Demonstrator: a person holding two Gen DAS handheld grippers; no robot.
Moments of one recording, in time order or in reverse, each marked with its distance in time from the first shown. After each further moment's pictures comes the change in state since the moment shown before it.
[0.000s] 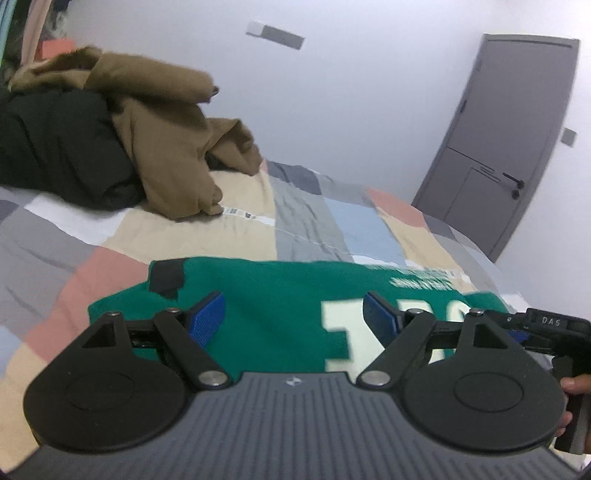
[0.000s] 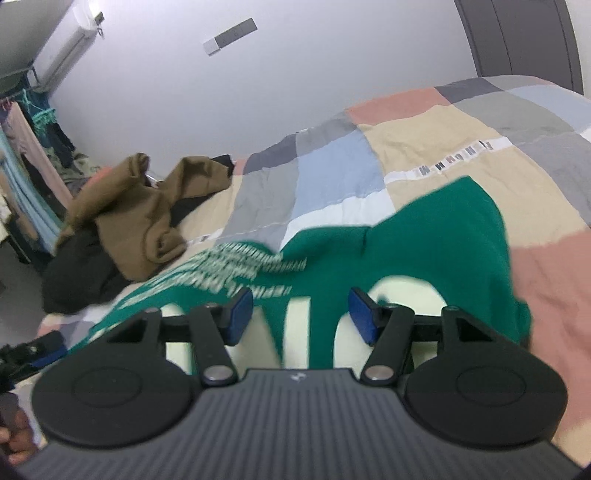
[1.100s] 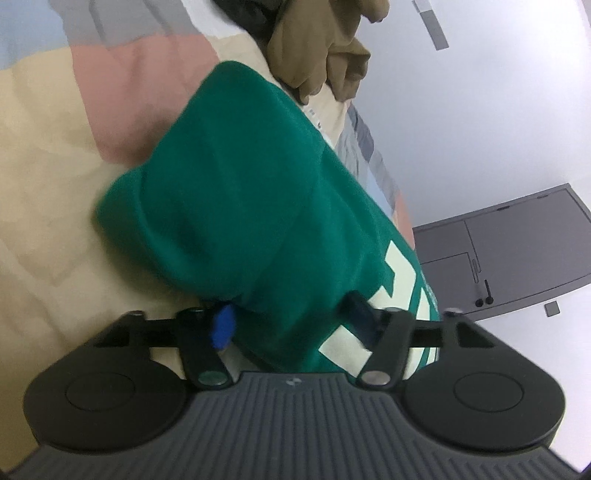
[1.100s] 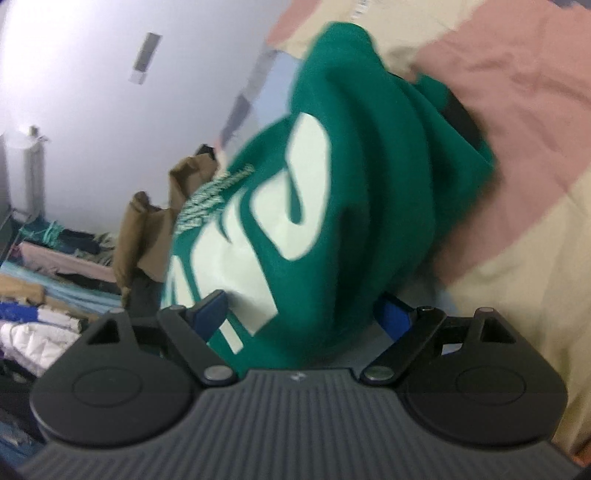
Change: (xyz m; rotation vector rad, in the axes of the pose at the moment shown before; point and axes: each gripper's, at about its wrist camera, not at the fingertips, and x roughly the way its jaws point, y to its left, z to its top) left arm 0.011 0.086 -0.064 -0.770 0.208 -0.129; right arm -0.019 -0.059 -0.057 0.573 0.180 0.182
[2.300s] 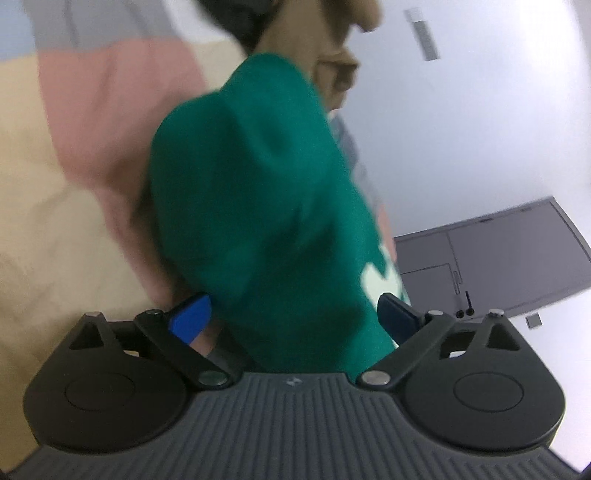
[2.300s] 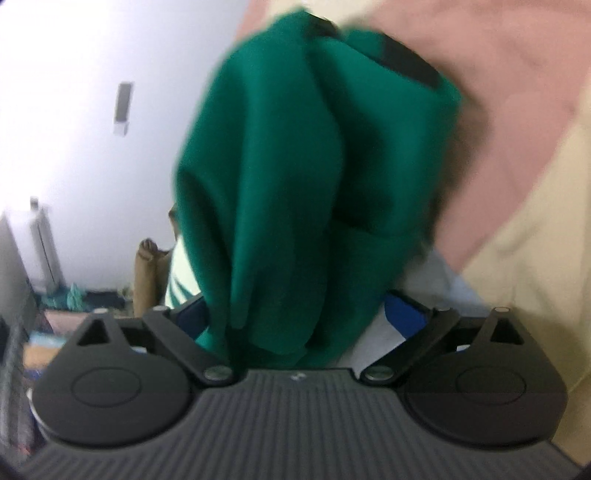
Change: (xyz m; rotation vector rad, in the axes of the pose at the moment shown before) left arm 0.014 -0.003 0.015 -0.053 -0.011 -0.054; right arm 0.024 -0.035 -0.002 0.307 -0.030 0.064
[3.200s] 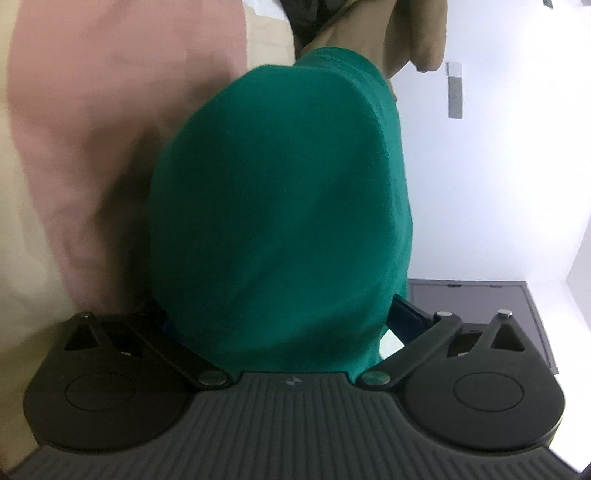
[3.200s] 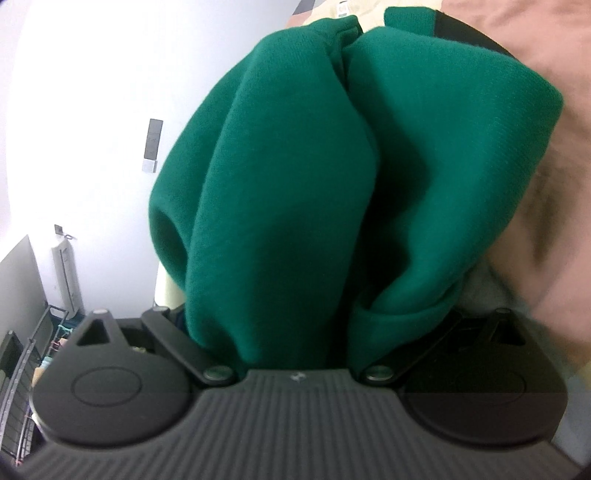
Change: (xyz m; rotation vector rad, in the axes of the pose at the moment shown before) left arm 0.056 0.037 0.023 -0.285 -0.044 -0.135; right arm 0.048 0.021 0.010 -0.078 -0.177 0.104
